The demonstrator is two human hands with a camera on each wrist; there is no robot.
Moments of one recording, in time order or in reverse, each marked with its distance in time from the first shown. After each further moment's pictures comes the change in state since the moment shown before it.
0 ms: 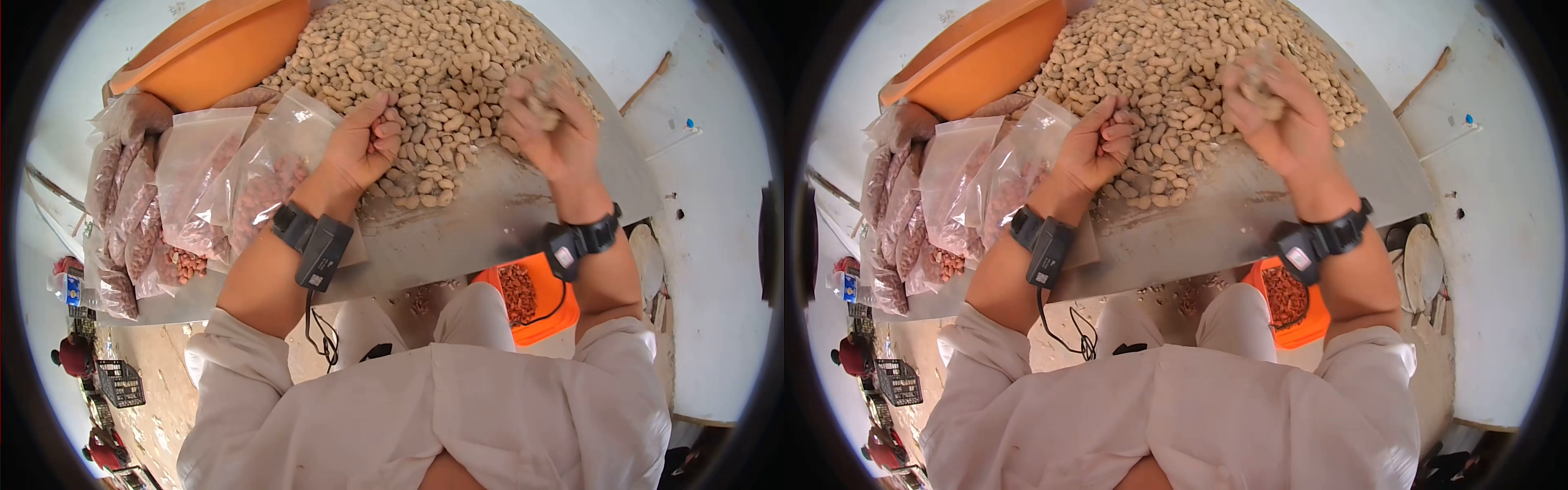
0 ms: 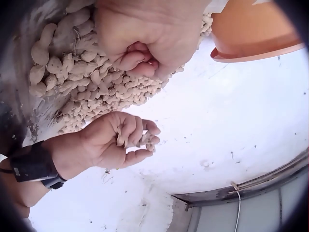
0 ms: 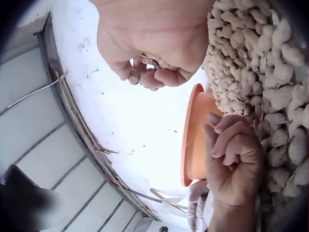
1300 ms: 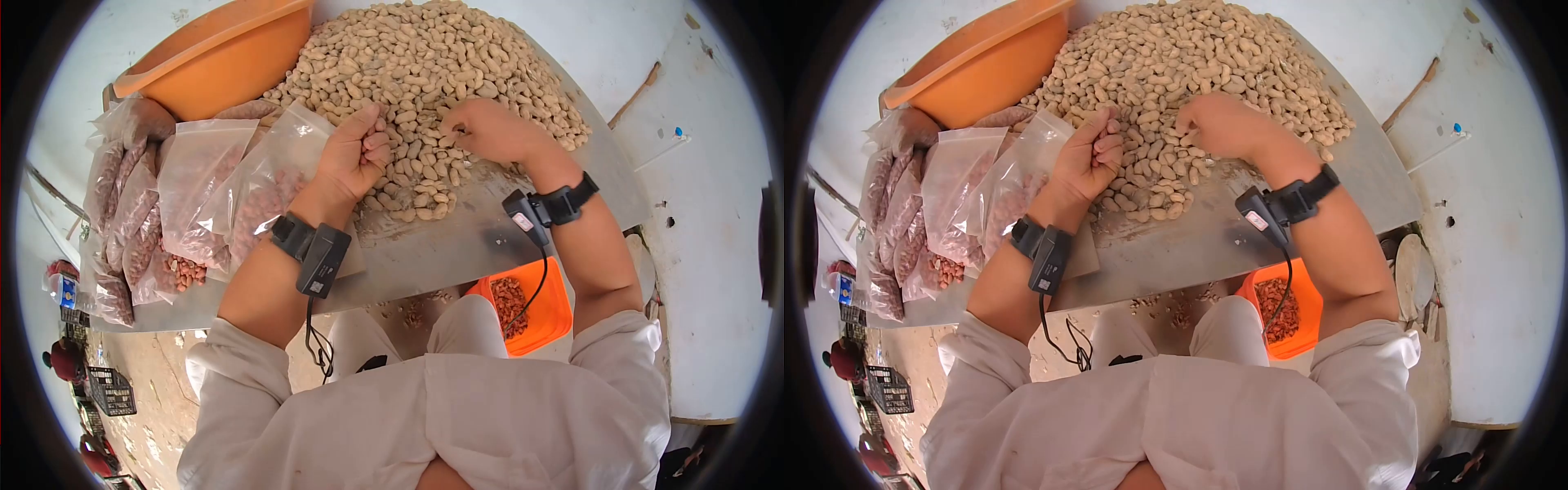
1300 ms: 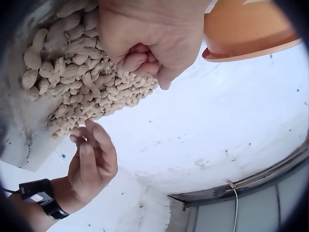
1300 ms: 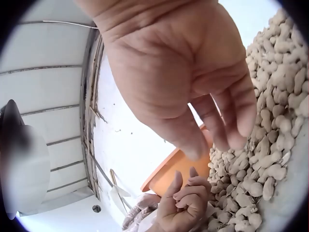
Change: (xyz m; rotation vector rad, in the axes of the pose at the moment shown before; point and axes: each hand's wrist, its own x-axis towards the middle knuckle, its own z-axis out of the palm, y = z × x) left_hand -0.003 0.006 0.004 0.055 0.043 0.116; right_hand 0.049 0.022 -0.017 -1.922 -0.393 0.306
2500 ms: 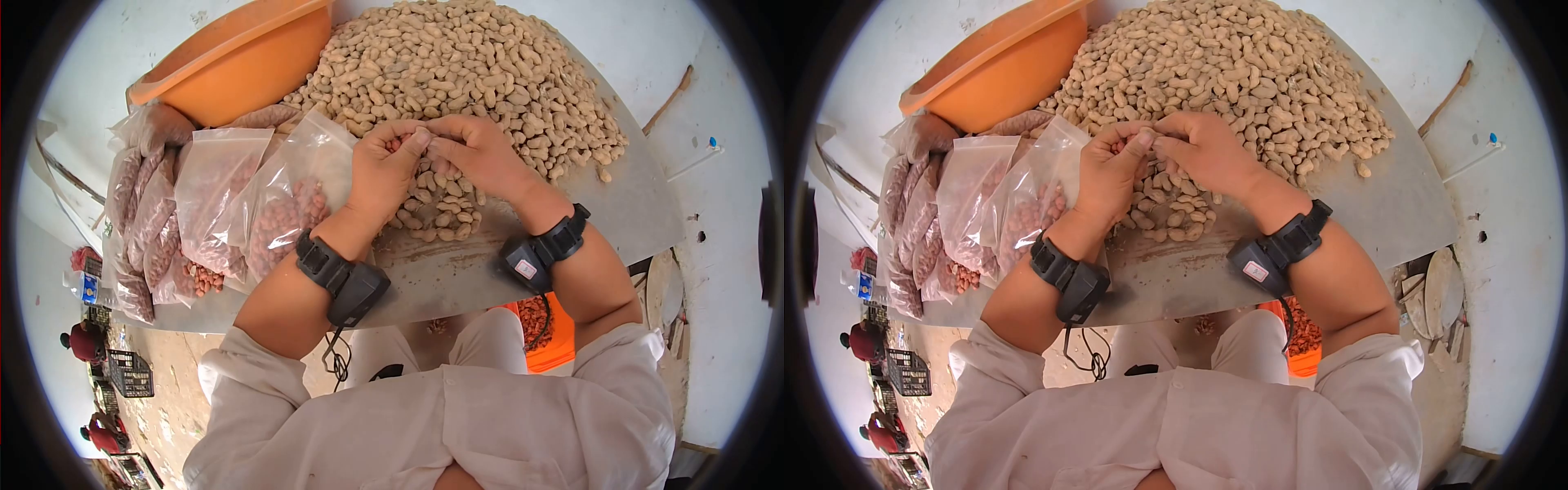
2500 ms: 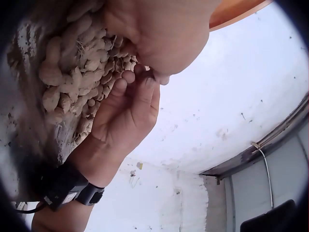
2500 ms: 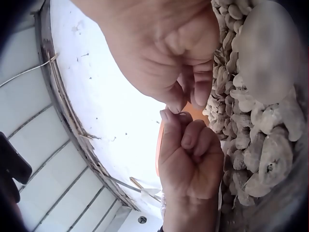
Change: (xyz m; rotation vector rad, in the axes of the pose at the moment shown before) left_hand -0.005 -0.030 0.021 0.782 0.064 0.464; right_hand 0.013 -0.031 0.039 0.934 0.233 0.016
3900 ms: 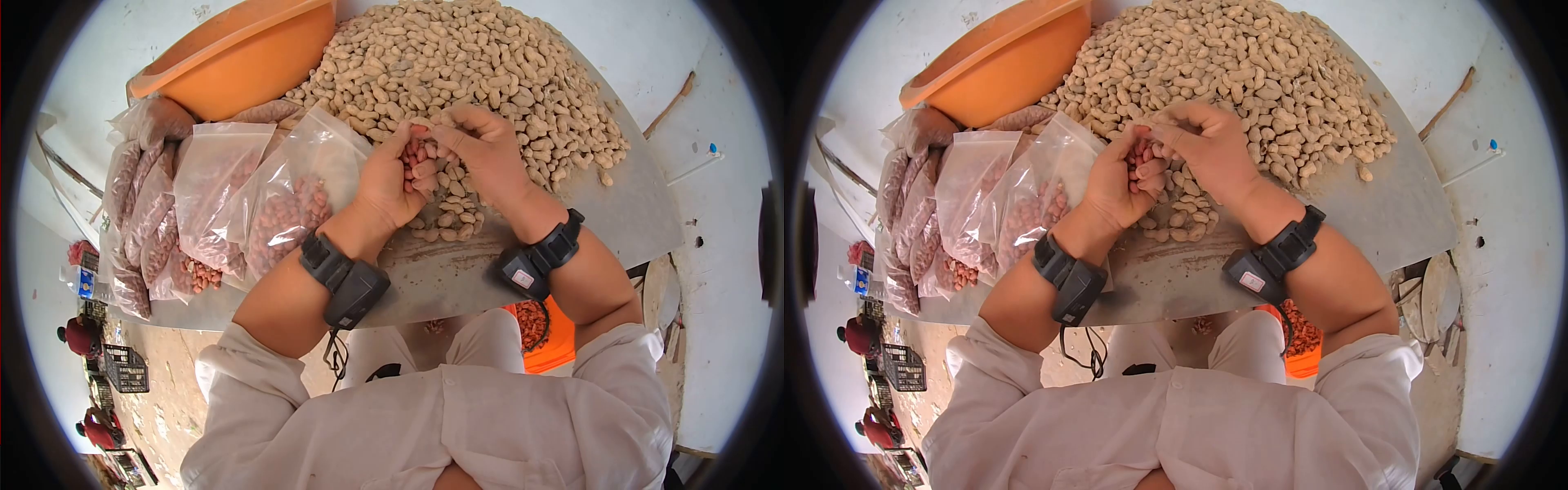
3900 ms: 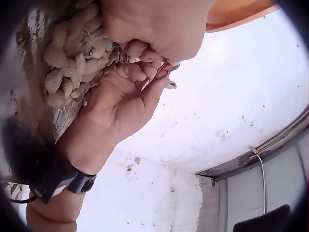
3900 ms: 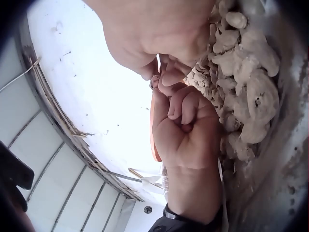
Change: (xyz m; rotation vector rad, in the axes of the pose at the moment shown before) left_hand 0.003 -0.003 -0.006 -0.697 -0.016 -0.497; right_hand 0.001 0.013 0.015 0.327 0.240 -0.104
